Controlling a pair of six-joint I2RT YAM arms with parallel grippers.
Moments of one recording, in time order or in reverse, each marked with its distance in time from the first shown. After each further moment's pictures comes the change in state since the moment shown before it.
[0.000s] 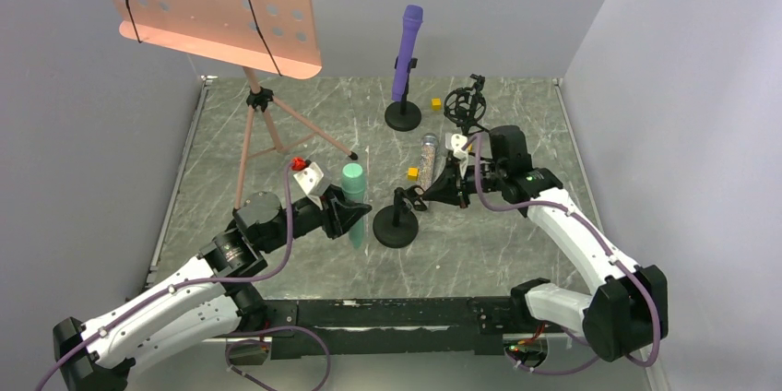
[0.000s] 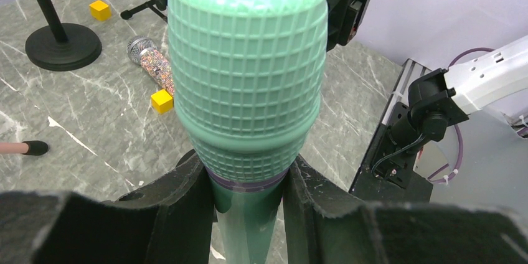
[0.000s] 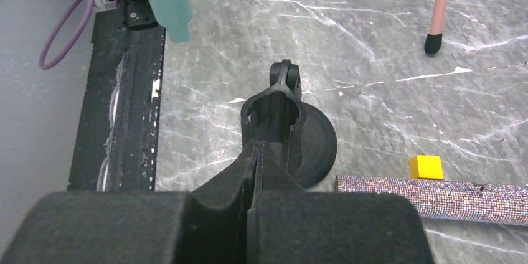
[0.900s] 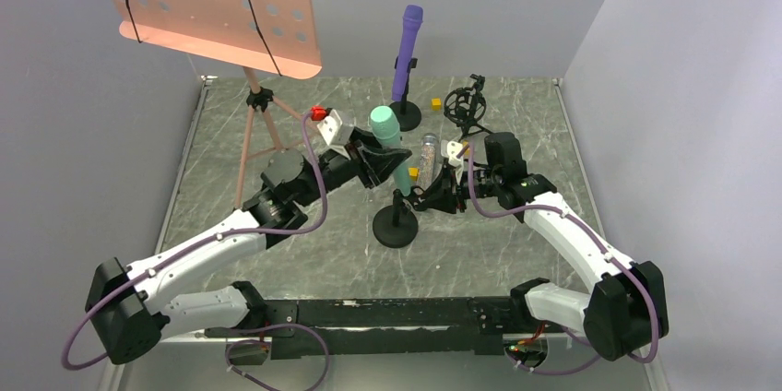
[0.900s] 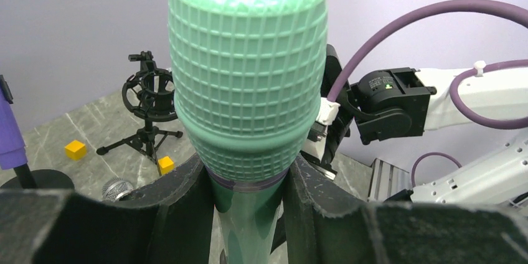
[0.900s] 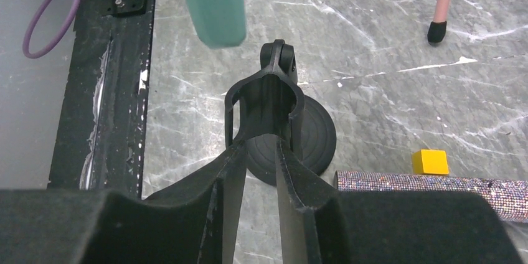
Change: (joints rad) left arm 0.021 0.402 0.275 0.426 0.074 -0.052; right arm 0.034 0.006 -0.077 0.096 0.050 0.005
